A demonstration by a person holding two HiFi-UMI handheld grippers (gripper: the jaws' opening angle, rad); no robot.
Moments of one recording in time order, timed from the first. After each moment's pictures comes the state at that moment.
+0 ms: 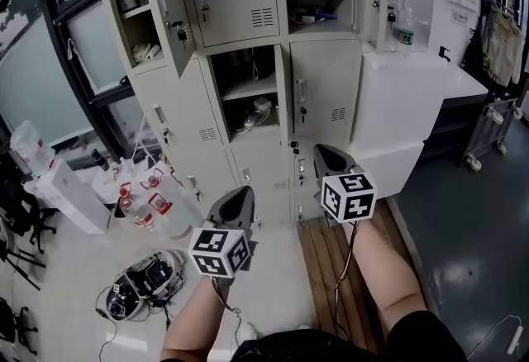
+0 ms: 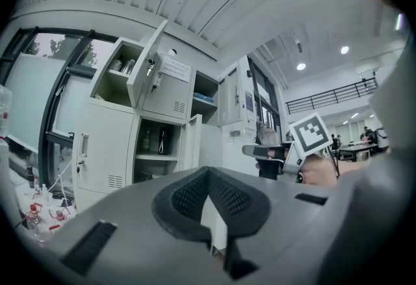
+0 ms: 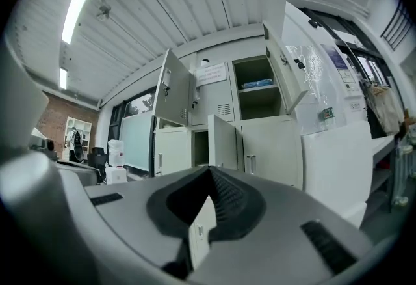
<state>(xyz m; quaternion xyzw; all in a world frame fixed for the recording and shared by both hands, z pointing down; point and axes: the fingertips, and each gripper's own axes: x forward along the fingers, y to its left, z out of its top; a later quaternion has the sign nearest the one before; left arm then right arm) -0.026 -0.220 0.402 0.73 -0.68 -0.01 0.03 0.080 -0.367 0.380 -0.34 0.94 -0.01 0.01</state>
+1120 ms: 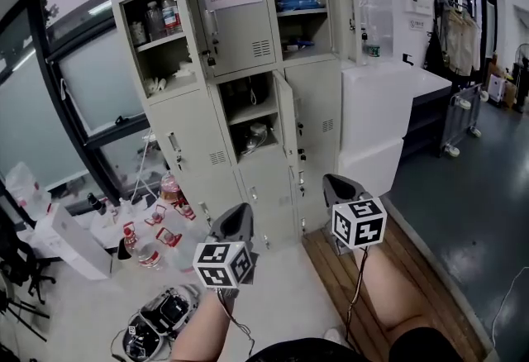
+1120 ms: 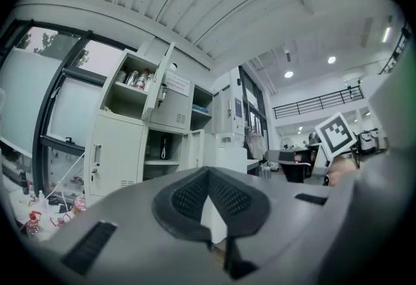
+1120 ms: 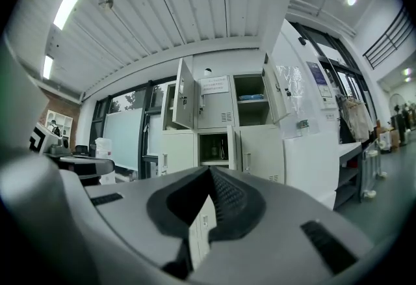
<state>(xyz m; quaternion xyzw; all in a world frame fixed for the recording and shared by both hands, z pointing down) -0.090 -0.095 0.378 0.77 -0.64 -0.02 0.01 0.081 -0.195 0.369 -0.43 0.90 -0.02 0.00</state>
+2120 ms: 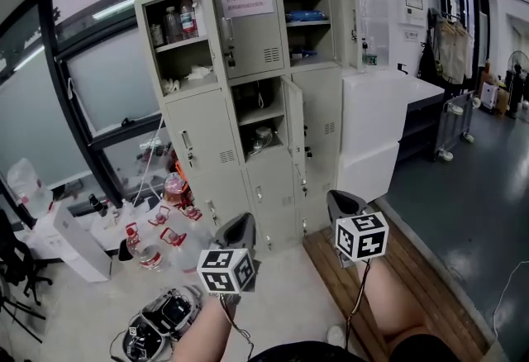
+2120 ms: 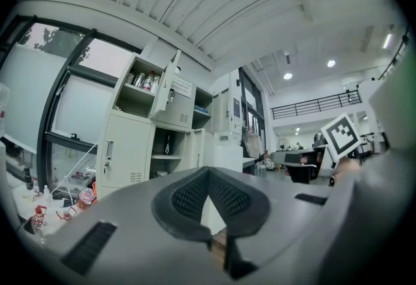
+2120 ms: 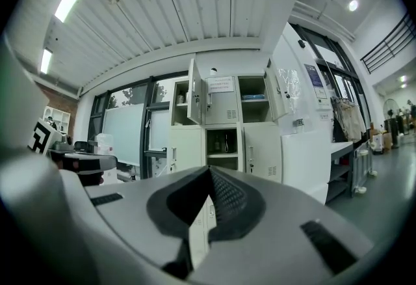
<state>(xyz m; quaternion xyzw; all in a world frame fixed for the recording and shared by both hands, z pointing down) -0.115 -0.007 0.390 0.77 -0.63 -0.02 0.03 0.068 -0.094 0.385 -0.44 0.90 -0.02 -0.02</state>
